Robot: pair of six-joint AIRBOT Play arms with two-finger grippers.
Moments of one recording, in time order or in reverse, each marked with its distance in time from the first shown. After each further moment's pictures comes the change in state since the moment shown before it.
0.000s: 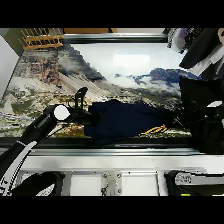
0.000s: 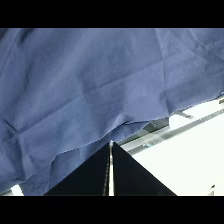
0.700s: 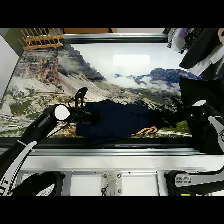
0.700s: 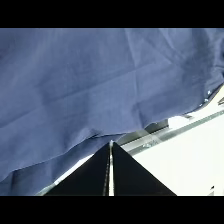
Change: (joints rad) left arm 0.000 -0.003 0.000 0.000 0.002 -0.006; right arm 0.164 -0.056 -0.021 0.087 -0.039 -0.033
